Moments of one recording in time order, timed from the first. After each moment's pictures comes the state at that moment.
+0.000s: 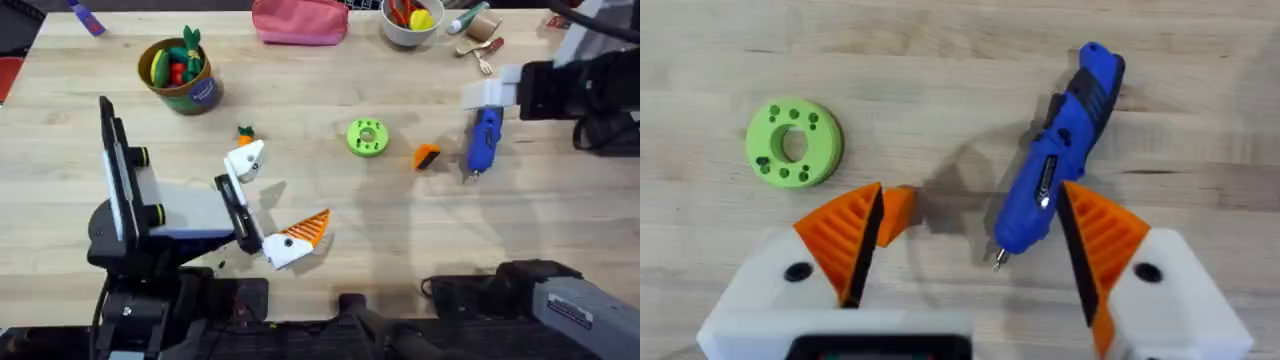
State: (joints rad) left arm -0.04 0.01 0.01 -0.11 1.08 0.05; right arm 0.00 1.09 1.06 -0.96 -0.03 0.00
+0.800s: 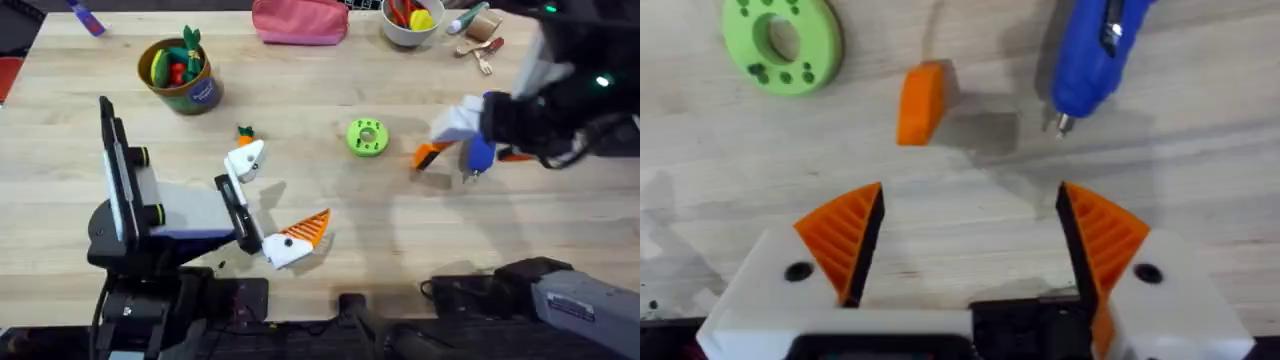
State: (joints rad) left arm -0.04 0.01 0.01 -0.11 1.08 0.05; right arm 0.20 1.21 1.12 -1.27 0.00 0.42
